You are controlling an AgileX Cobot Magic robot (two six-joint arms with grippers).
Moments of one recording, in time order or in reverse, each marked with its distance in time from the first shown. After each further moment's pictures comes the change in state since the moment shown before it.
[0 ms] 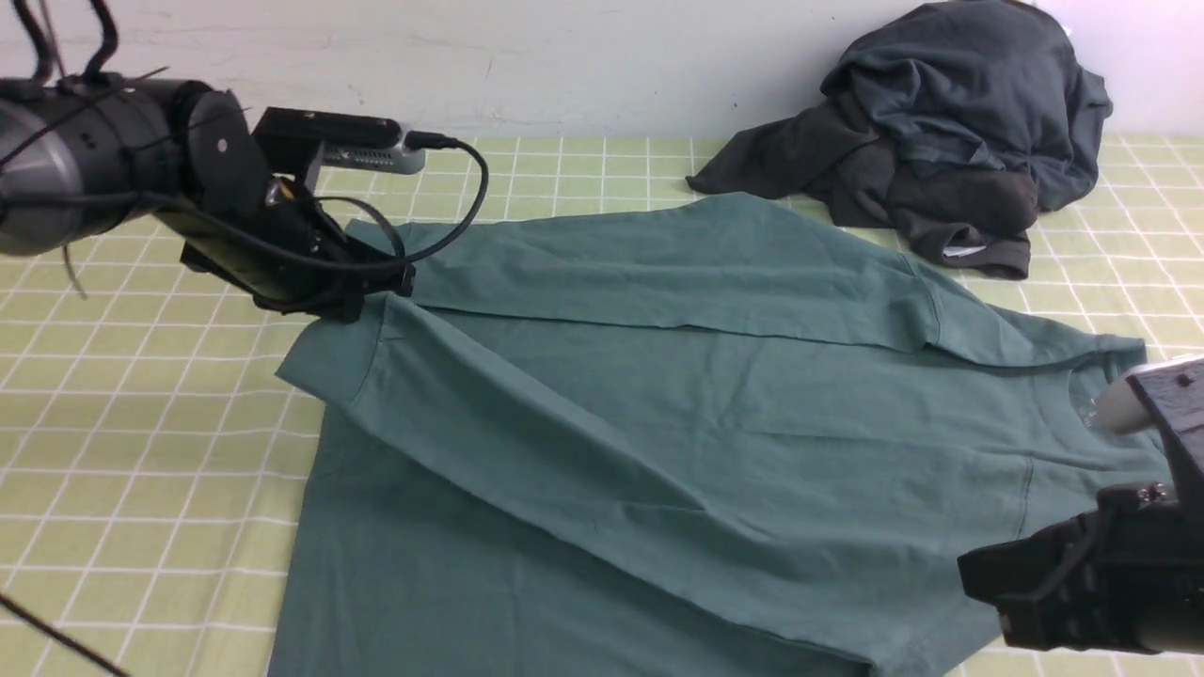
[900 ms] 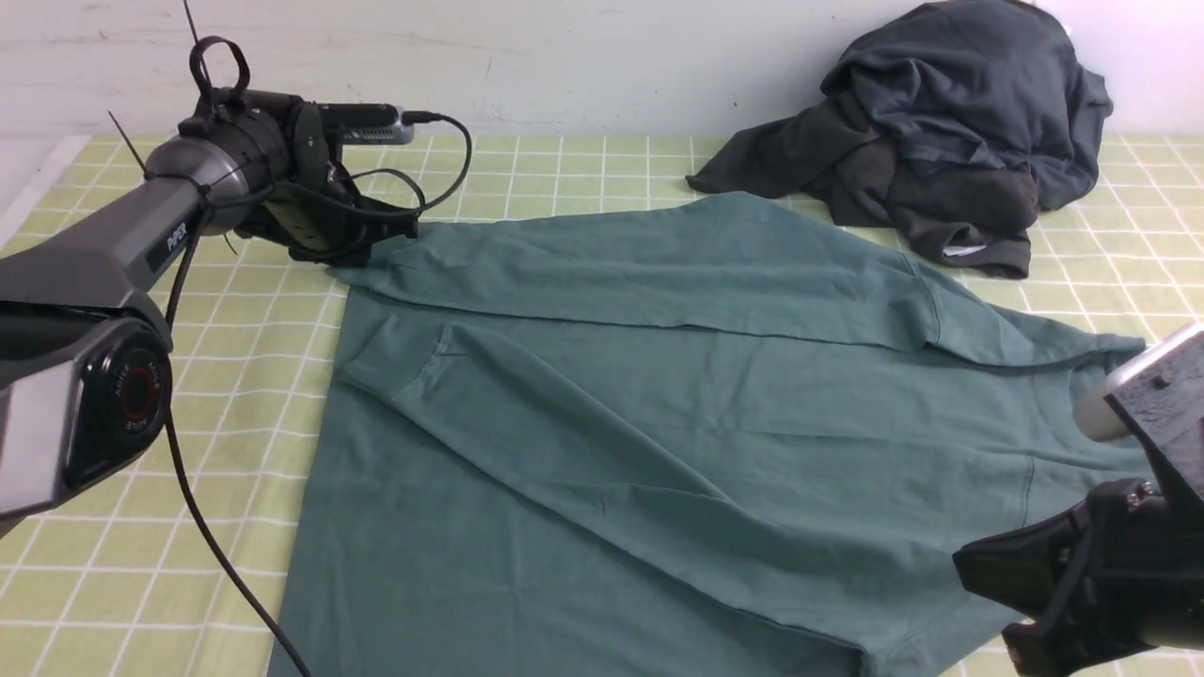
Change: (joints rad) right arm 0.000 0.000 0.000 0.030 -0.011 -0.226; left arm 0.074 0.593 -0.752 0.096 0.114 -0.117
